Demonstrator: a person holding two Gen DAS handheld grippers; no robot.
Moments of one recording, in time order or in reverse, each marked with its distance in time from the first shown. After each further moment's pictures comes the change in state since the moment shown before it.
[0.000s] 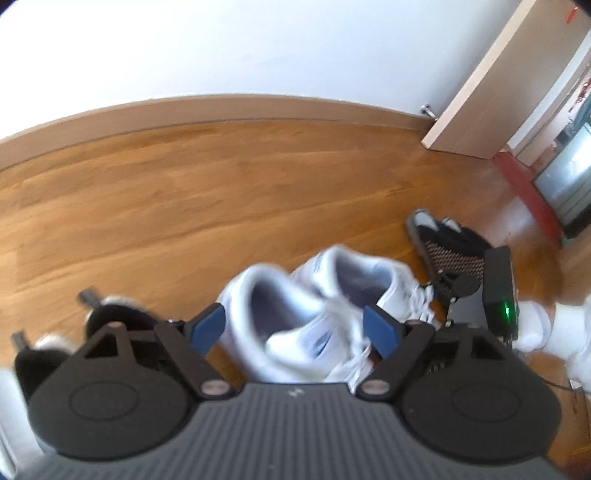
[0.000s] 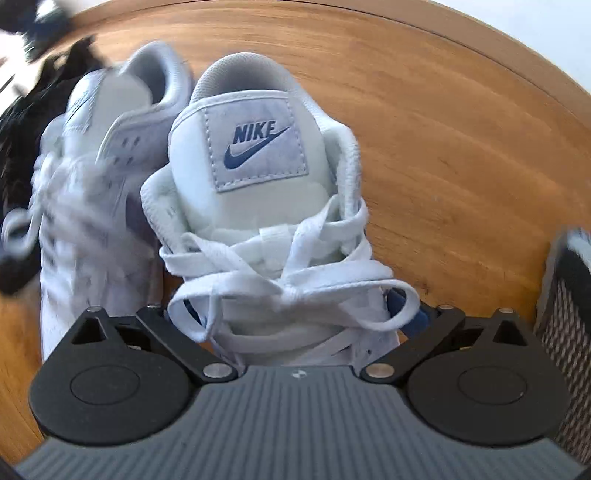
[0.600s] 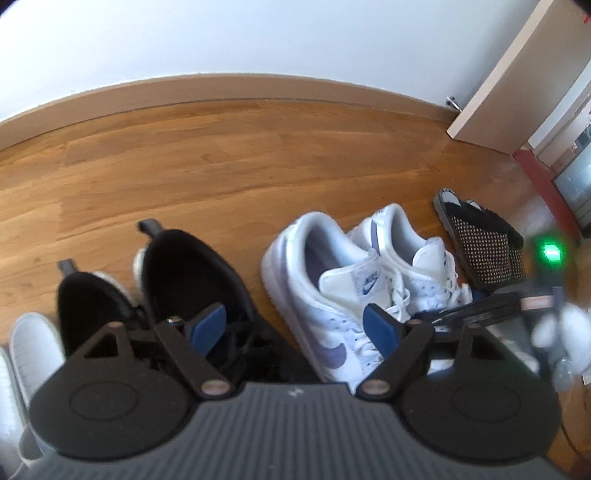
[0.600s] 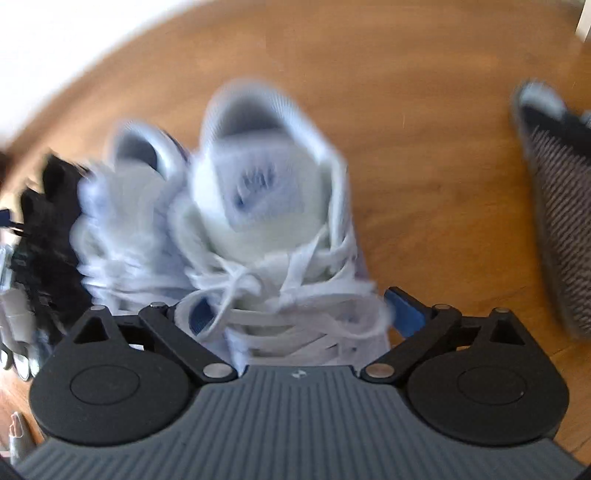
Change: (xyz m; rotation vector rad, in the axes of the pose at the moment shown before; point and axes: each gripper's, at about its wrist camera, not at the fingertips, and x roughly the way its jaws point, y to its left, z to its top) left arm -0.040 0.023 -0.028 -0.014 -0.021 0.077; right arm -0.080 0.026 -0.024 0.393 -0.092 -0.014
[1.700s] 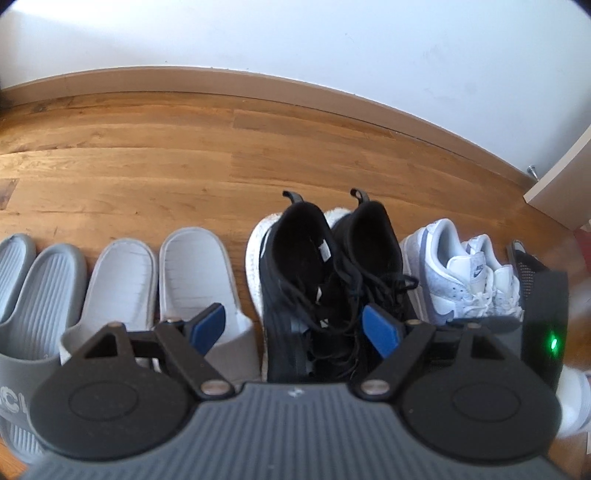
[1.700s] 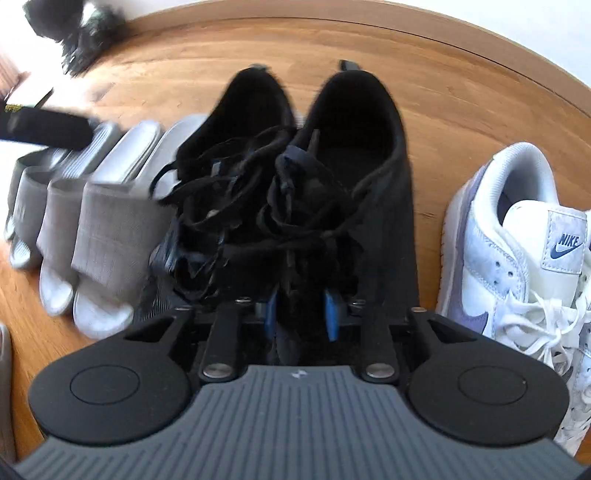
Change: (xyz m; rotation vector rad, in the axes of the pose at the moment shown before) left arm -0.101 0.100 -0.072 -0.260 -0.063 0.167; right arm 0.021 0.233 -0.026 -0.448 0.056 0.145
